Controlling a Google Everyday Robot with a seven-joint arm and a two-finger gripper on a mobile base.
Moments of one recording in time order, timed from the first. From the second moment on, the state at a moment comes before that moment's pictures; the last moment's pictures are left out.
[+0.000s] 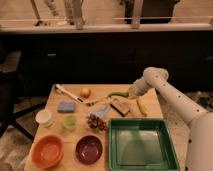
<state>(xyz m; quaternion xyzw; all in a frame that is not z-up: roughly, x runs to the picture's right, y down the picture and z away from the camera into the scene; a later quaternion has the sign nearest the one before) 0.159 0.047 0.921 -0.23 -0.20 0.04 0.95</state>
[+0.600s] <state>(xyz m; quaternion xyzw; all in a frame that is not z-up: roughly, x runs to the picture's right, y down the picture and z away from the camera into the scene) 0.132 0.050 0.925 -0.24 -0.22 0.02 0.95</state>
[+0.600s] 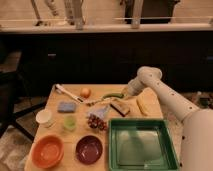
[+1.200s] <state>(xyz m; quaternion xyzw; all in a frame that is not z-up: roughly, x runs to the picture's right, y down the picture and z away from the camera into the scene) 0.119 0.040 0.927 -0.23 -0.23 0.00 0.95</state>
